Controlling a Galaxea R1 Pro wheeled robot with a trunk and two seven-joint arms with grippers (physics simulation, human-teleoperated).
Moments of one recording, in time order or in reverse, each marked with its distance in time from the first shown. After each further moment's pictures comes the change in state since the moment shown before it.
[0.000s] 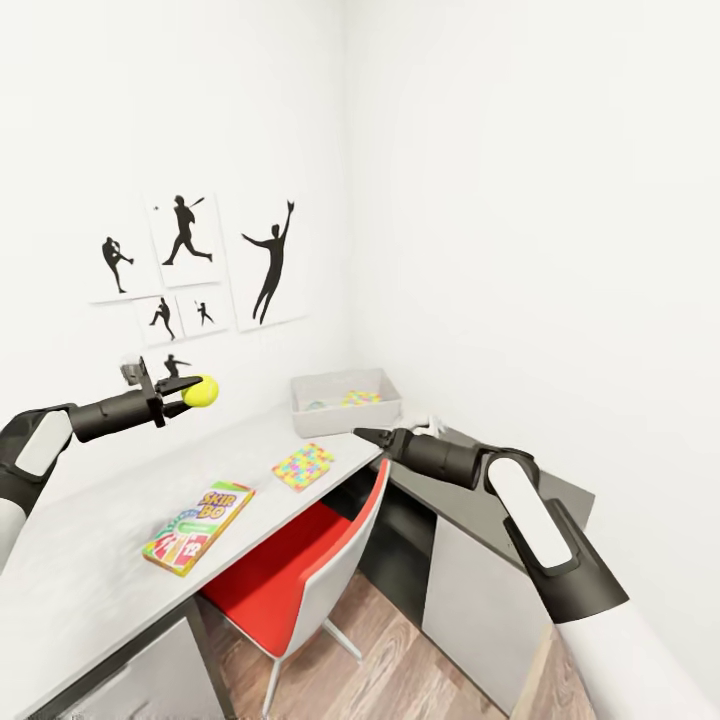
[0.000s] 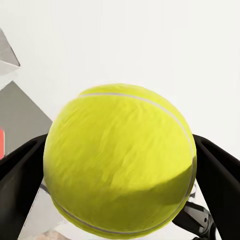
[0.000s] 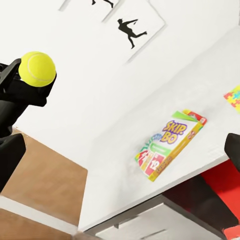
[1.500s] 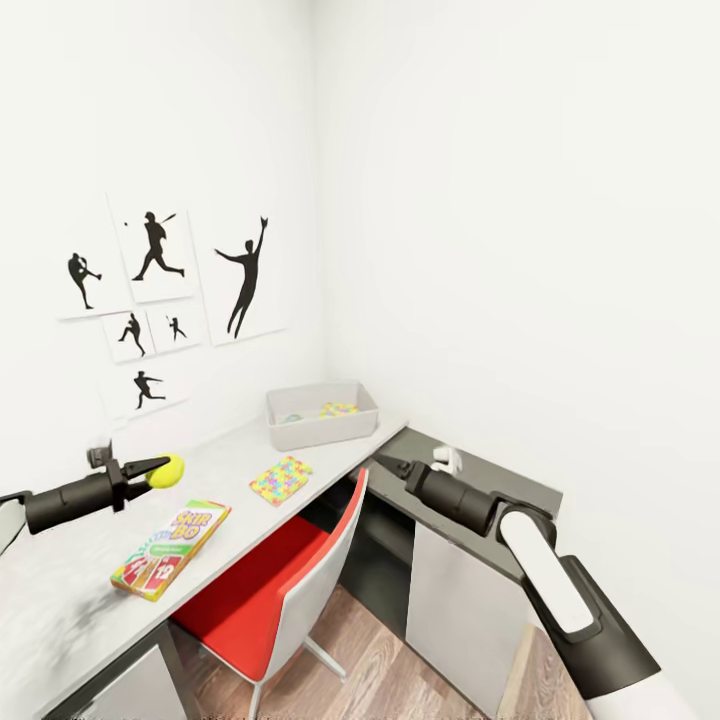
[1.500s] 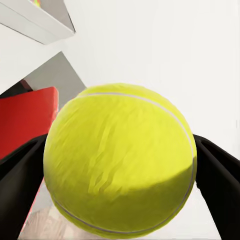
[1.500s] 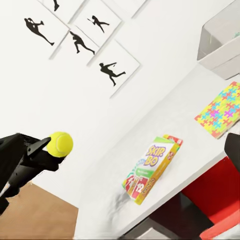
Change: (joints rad) left arm 0.285 0.108 0.013 0.019 0.004 -0.109 -0.035; right arm 0.177 -0.046 -0.001 -0.024 0.000 -0.215 0.075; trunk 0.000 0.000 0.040
